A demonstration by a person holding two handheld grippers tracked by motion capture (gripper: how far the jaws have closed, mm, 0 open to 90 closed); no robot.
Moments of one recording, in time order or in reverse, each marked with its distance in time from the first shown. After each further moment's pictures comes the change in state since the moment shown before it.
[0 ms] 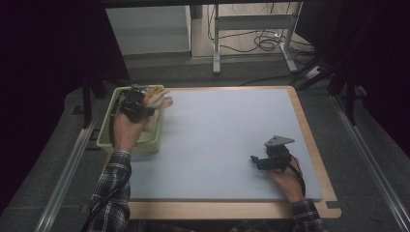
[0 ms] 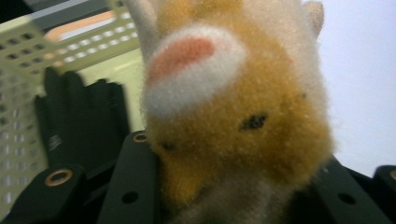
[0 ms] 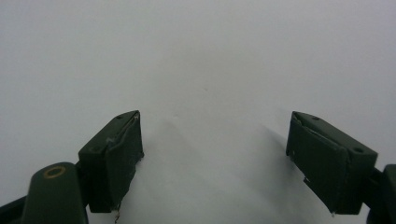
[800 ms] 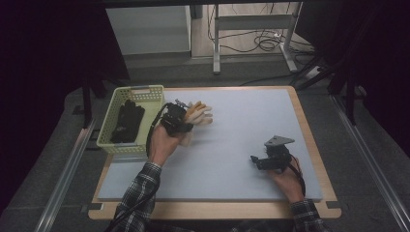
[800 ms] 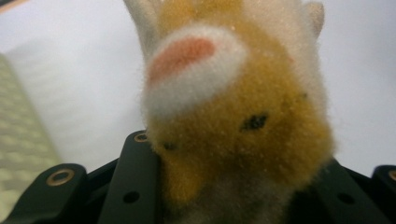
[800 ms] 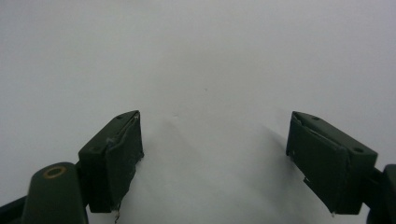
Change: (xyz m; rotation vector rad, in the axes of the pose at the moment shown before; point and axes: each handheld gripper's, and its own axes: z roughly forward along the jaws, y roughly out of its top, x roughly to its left) left arm -0.119 0.000 0.035 0.018 -0.191 0.199; right arm 0.000 0.000 0.000 0.002 0.000 0.000
